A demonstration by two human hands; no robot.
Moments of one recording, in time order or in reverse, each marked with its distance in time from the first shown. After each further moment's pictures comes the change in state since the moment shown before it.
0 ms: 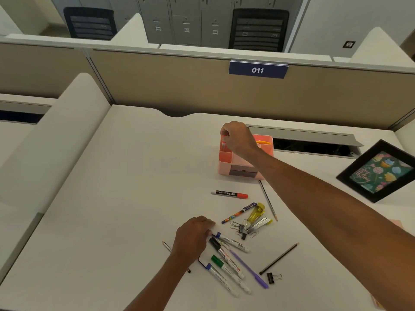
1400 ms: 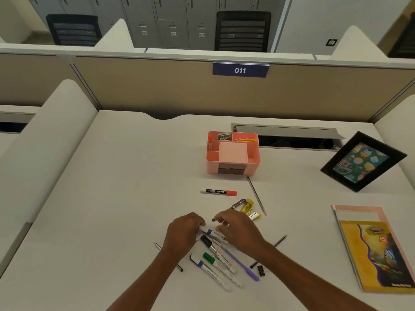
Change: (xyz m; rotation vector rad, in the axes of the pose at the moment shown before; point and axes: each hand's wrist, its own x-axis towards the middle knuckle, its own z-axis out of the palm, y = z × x) left_hand 0.009 0.004 -0.008 0.075 -0.022 0.012; right_hand -0.264 -0.008 0.038 0.283 -0.366 0.188
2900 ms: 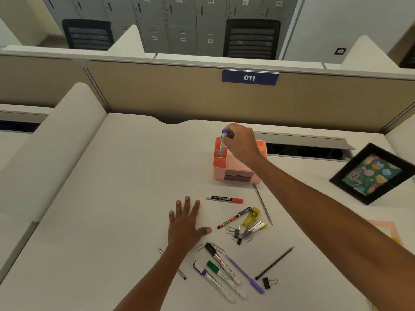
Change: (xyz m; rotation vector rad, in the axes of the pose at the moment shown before) left_hand 0.028 -0.013 0.001 0.141 -0.174 -0.251; right_hand 0.195 -0.070 -0.144 0.045 0.493 -0.119
